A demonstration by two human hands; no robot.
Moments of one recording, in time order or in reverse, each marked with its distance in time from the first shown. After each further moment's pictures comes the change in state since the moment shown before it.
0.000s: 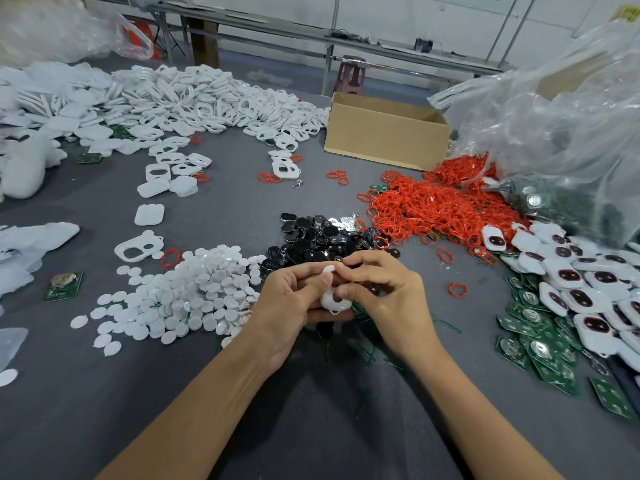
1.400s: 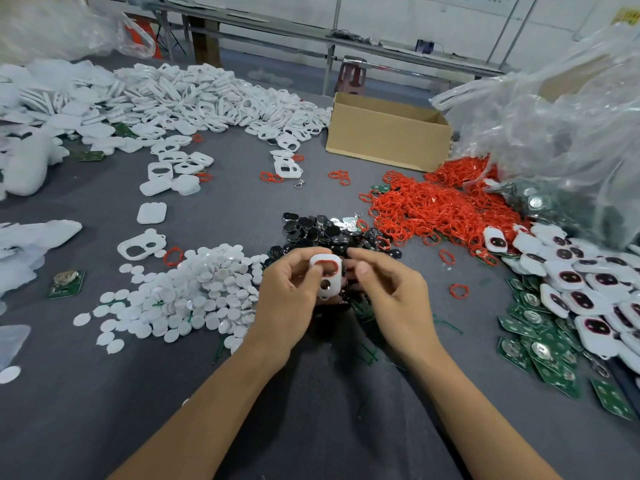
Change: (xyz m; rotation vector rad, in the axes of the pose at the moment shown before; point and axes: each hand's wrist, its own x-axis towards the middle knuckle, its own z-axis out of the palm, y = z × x) left_hand 0.001 0.002 0.009 0.243 0.222 0.247; right_hand -0.001 0.001 0.002 -0.048 0.083 0.095
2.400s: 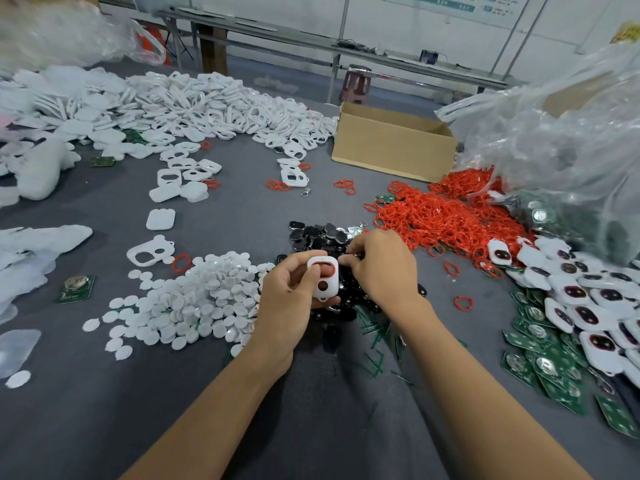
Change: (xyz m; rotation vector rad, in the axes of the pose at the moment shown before) left_hand 0.005 0.005 -0.003 -0.091 0.090 -0.094; right_hand 0.071 0.001 0.019 -0.906 -0.072 -0.052
